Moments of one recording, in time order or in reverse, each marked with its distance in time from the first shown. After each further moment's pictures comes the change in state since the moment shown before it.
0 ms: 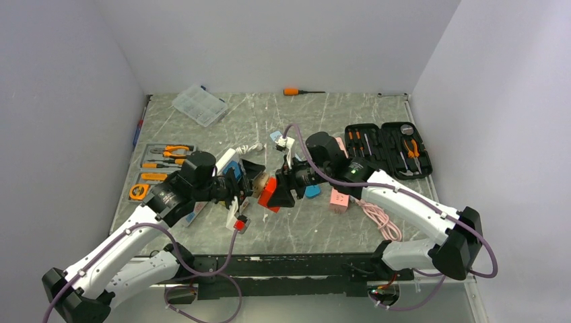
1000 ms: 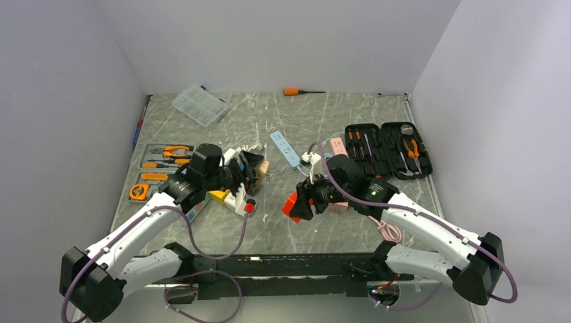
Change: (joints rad) left arm 0.068 0.148 -0.058 0.183 -0.017 -0.007; right arm -0.020 -0.239 -0.260 -0.048 0.227 0.106
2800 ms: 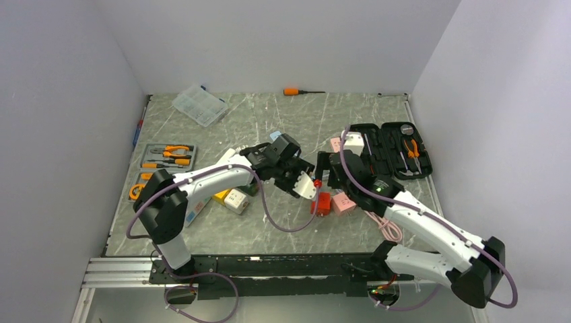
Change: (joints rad) left arm -0.283 0.694 0.494 -0.153 -0.270 -0.525; right arm -0.050 -0.001 0.024 -0.094 0.859 0.271
